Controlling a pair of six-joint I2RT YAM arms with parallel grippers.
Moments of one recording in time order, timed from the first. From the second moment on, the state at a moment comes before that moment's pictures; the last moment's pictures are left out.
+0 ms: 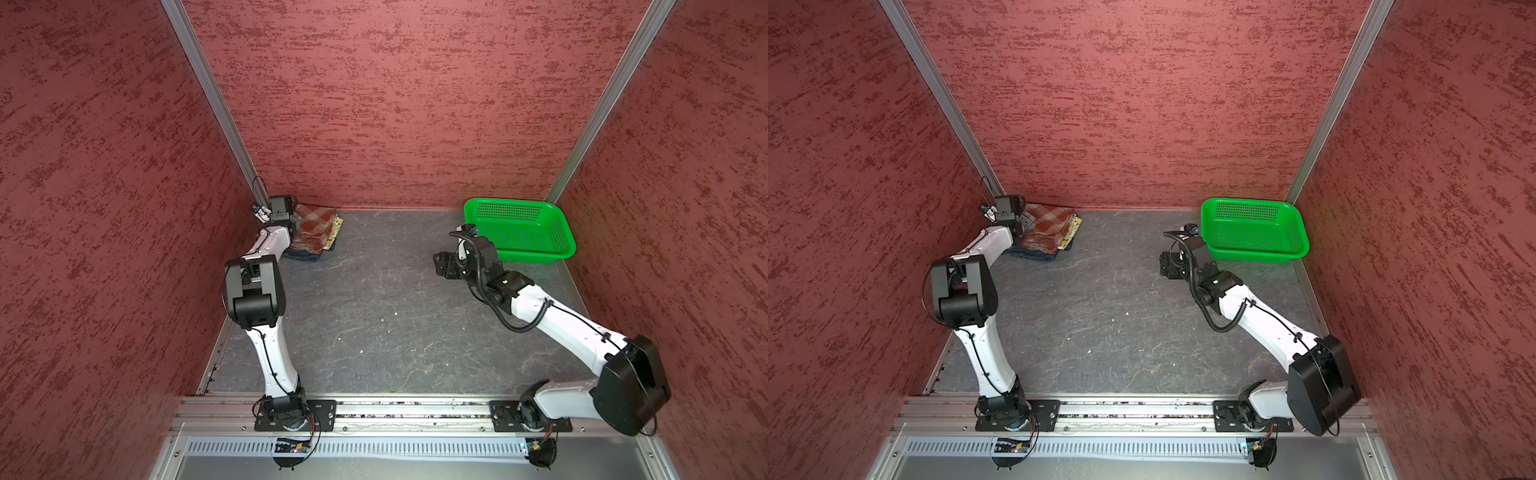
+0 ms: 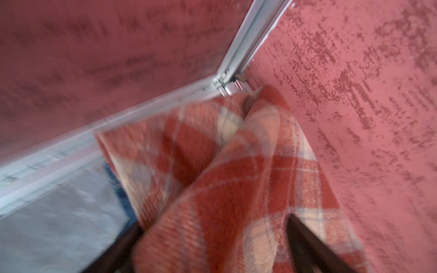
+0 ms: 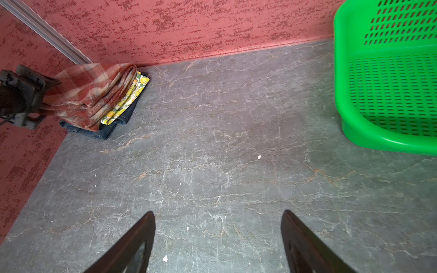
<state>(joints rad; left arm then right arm) 0.15 2.06 1.66 -0.34 -0.41 -0.77 0.53 1.35 1.00 -0.21 0.10 0.48</state>
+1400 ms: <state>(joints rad) 0.15 1.46 0.51 0.47 0.06 -0.24 -0.04 1.40 0.26 0.94 0.27 0.17</state>
